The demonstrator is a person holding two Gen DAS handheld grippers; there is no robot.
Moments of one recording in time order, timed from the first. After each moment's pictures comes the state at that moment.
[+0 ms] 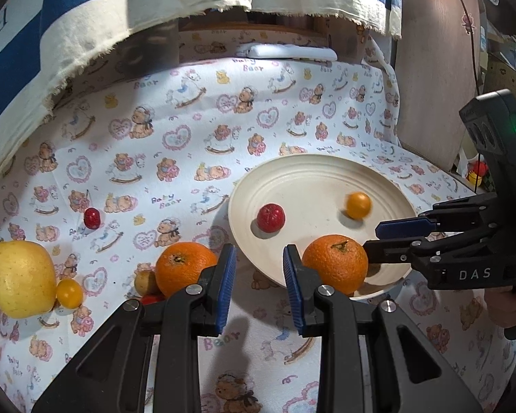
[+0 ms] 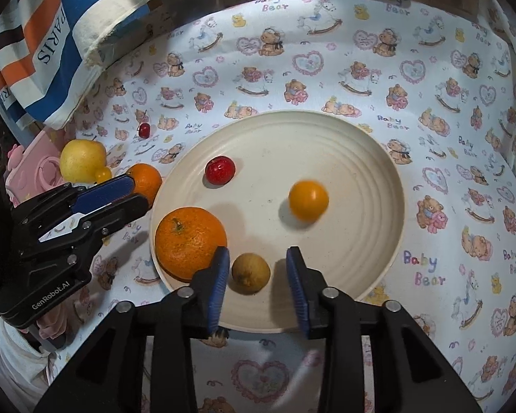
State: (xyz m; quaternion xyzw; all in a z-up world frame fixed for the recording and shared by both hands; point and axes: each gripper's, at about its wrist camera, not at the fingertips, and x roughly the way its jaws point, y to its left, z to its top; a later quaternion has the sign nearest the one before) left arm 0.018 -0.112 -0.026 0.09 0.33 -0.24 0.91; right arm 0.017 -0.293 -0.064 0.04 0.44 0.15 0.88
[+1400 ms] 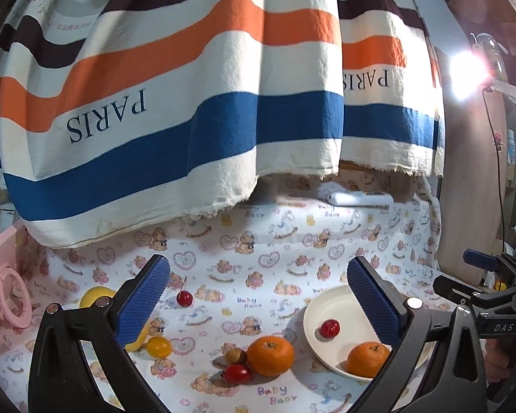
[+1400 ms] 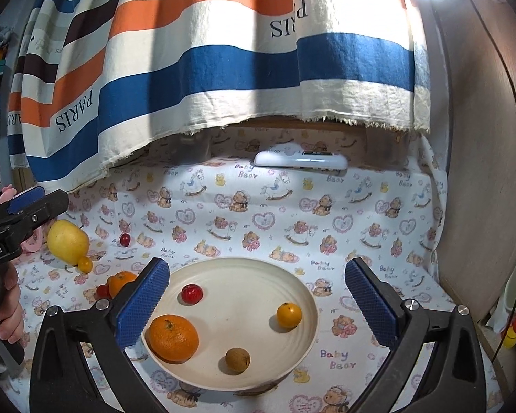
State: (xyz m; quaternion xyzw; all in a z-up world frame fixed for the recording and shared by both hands) left arm -0.026 -0.047 0.036 -0.01 0.09 -0.11 0.99; right arm -0.046 -0.292 0.005 -0.04 0.15 0.04 0.99
